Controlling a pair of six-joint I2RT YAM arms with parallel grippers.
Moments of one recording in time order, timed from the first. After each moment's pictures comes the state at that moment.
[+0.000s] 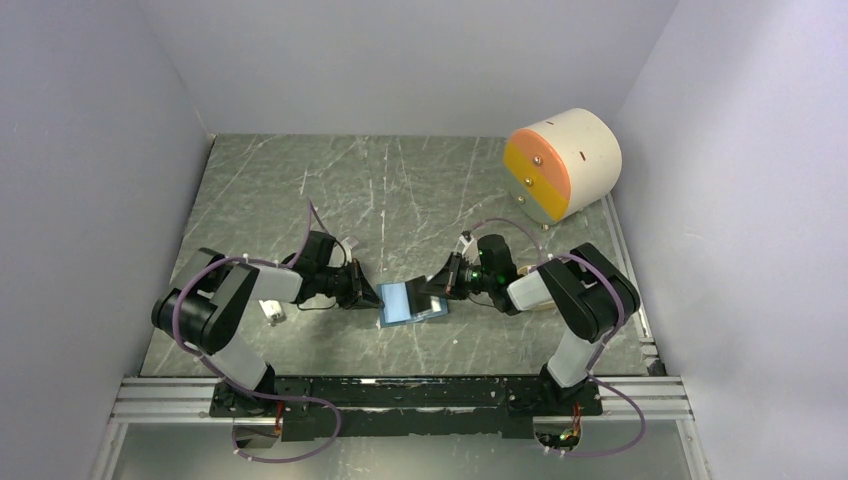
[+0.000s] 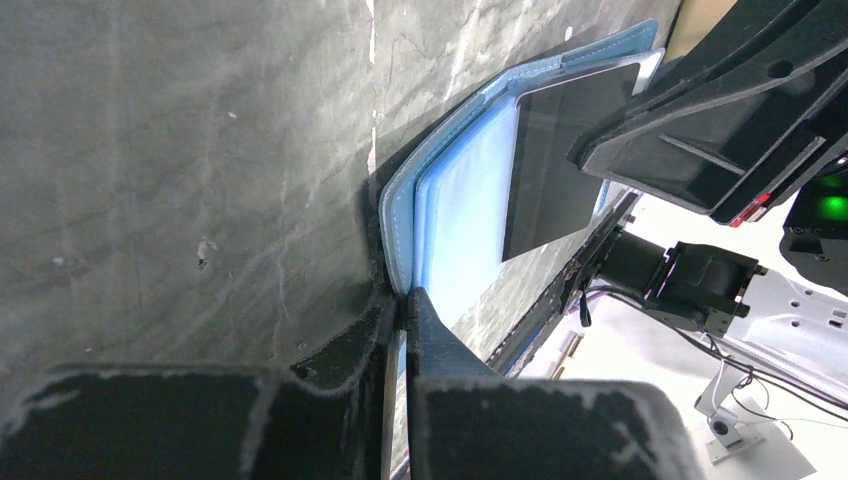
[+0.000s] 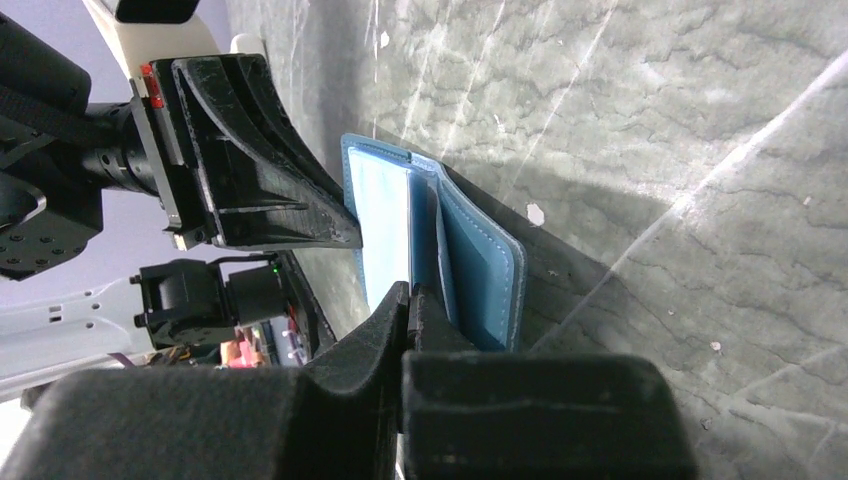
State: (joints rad) left arm -0.42 1.63 0.51 0.22 0.68 -0.78; right arm 0.49 1.73 0.46 0.70 -0.64 0.92
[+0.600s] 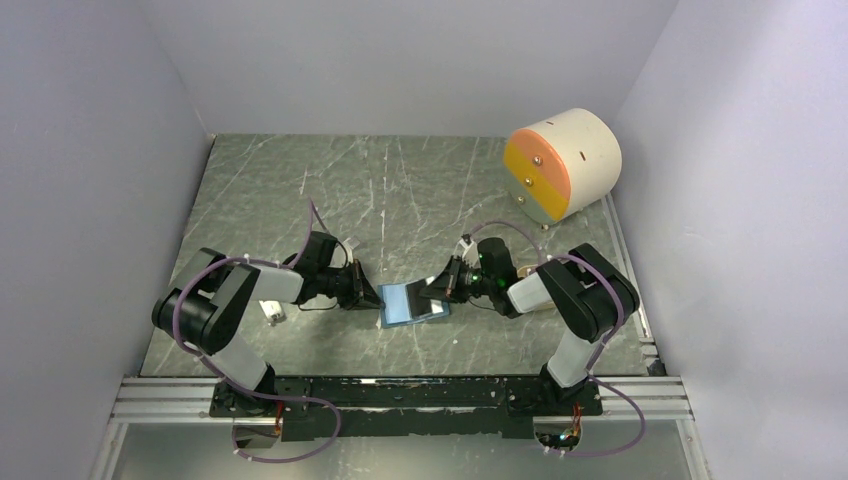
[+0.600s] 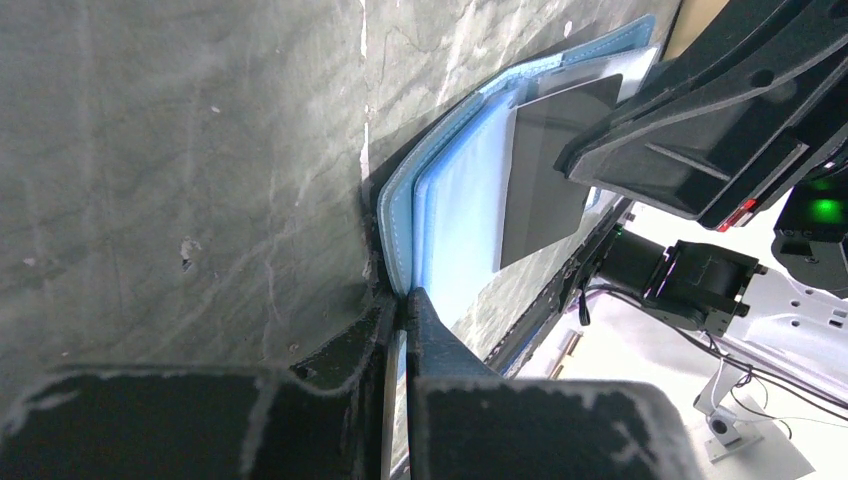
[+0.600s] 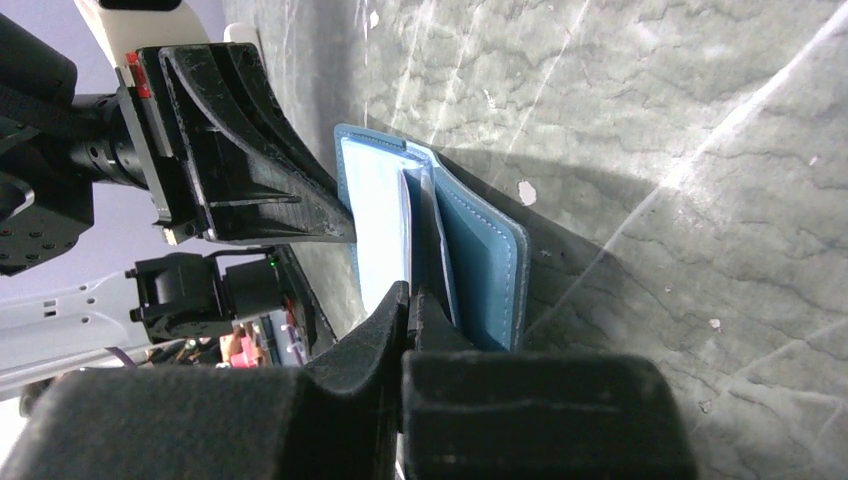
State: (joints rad) left arm -0.43 1.63 0.51 0.22 0.68 -0.79; right arm 0.49 1.74 0.44 0.72 -0.64 0.93
